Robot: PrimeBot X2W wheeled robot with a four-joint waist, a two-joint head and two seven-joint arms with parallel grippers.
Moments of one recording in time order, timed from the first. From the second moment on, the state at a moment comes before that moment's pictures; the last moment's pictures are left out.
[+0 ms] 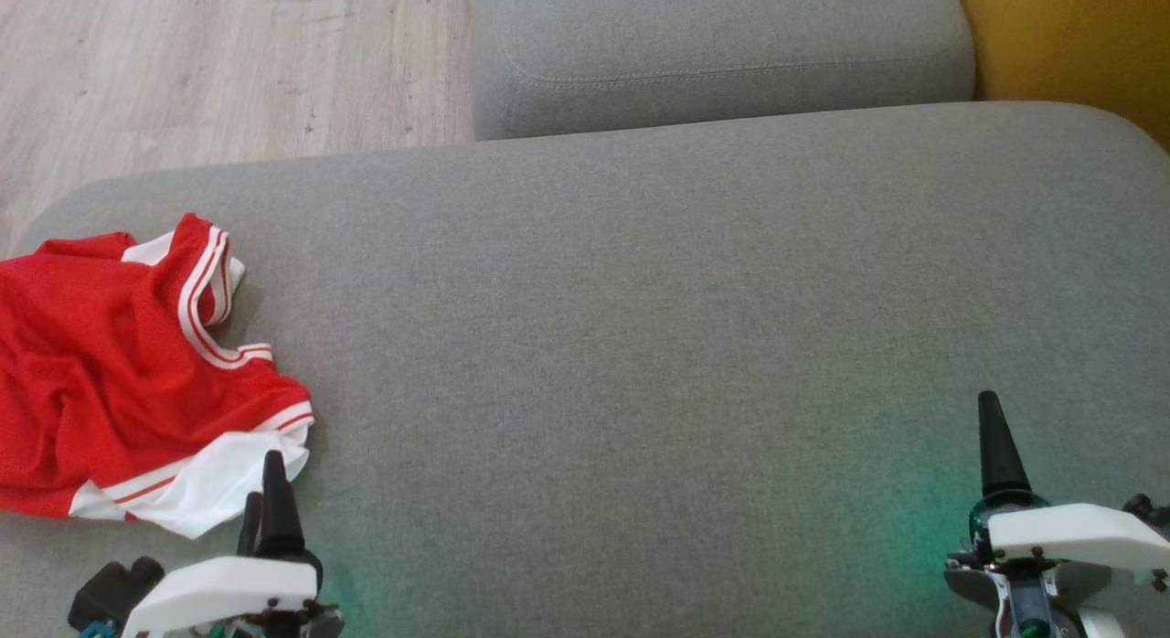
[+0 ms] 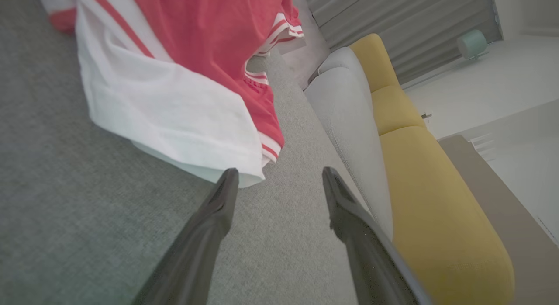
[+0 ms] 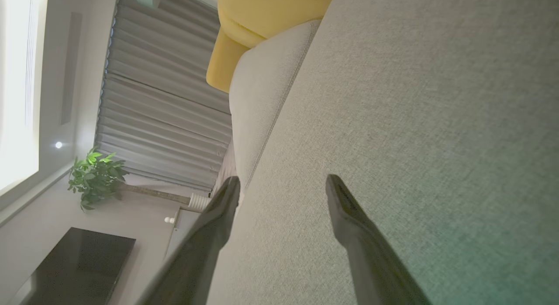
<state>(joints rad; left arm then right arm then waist) 0.01 0.05 -0.03 0.30 -1.13 -0.04 0.00 -0.01 -0.04 -0.07 0.33 1.15 0.12 0.01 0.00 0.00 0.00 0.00</state>
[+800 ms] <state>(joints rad) 0.01 0.08 -0.10 0.26 -0.85 0.00 -0.06 -0.01 -0.04 -0.04 0.31 0.87 0.12 -0.04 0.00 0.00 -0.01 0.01</state>
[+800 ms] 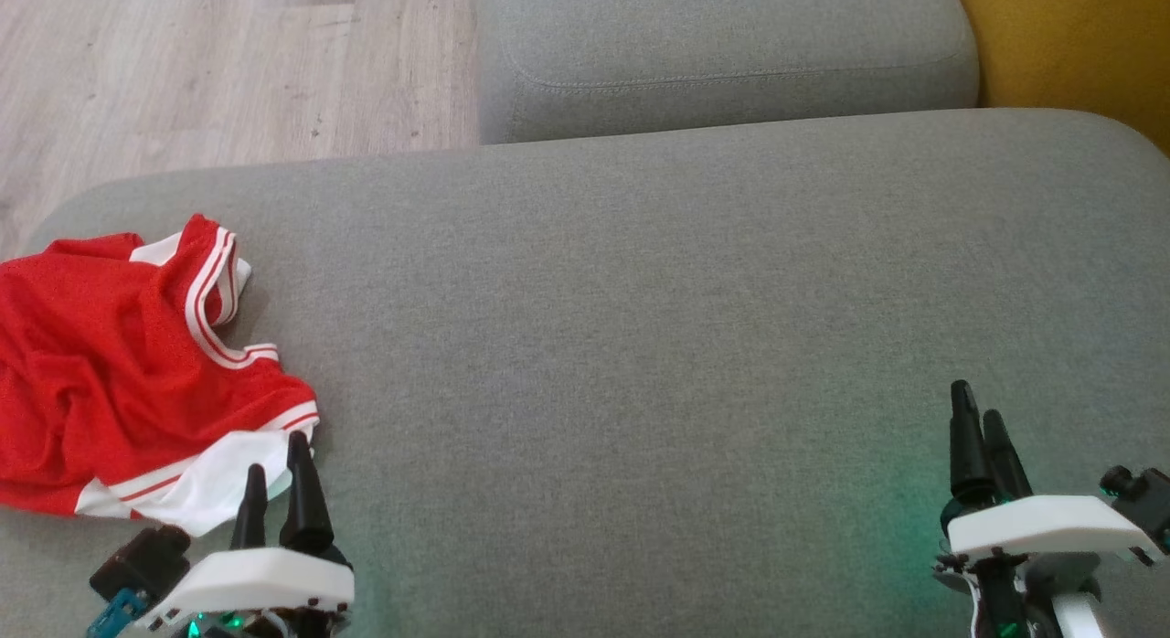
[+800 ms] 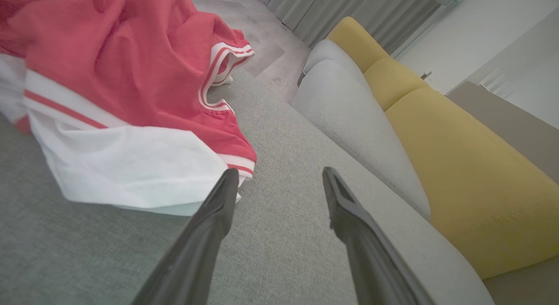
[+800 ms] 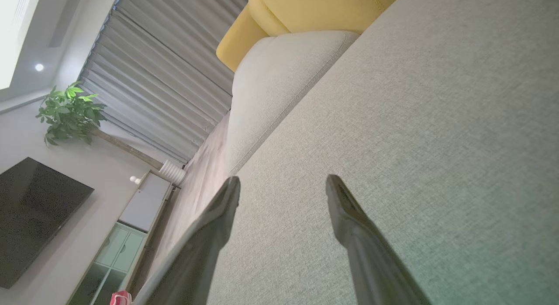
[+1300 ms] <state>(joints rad) 0.01 0.10 -0.14 0.26 -0.66 0.03 -0.11 -0.01 -0.04 -0.02 0.30 0.67 0.12 -0.06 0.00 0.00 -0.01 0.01</state>
